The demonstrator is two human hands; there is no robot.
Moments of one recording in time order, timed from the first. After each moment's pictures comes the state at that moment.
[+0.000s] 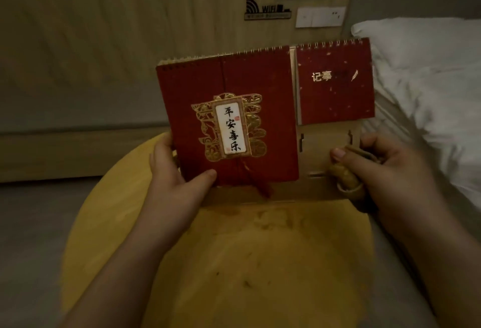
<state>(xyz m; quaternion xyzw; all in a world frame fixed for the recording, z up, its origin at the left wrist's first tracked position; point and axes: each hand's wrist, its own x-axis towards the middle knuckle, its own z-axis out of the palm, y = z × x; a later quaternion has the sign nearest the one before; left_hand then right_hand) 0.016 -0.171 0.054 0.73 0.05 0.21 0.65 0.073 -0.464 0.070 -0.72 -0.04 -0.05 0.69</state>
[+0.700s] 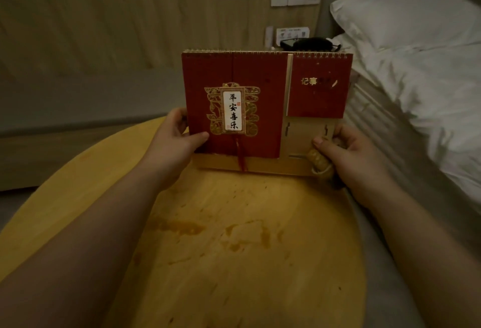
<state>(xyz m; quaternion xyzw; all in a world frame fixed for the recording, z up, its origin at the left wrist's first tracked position) 0.186 -0.177 0.010 0.72 0.04 0.08 0.68 0.189 -0.499 -0.009 -0.75 -0.04 -0.05 0.66</state>
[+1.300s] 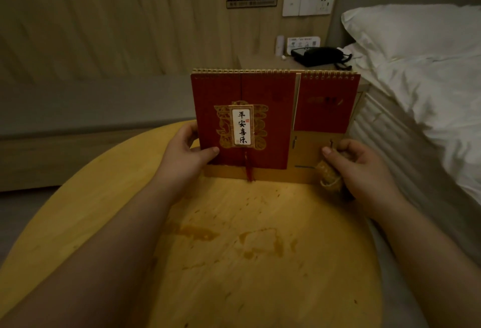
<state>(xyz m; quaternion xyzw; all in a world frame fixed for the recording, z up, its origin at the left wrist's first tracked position) 0.178 -0.168 -0.005 0.74 0.03 0.12 0.66 0.178 -0.487 -0.003 -0.77 0.03 -0.04 0.63</state>
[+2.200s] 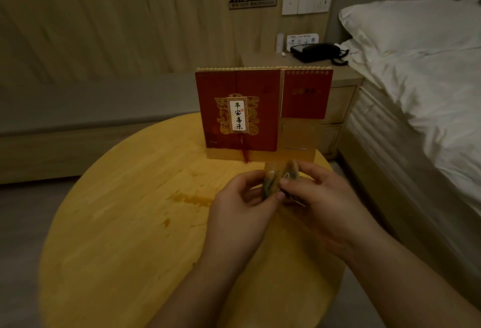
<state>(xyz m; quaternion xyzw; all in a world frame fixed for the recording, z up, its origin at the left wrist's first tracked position) 0.017 -0.293 0.007 0.76 0.08 0.09 0.64 0.057 -0.444 0.023 -0.60 0.05 0.13 0.79</state>
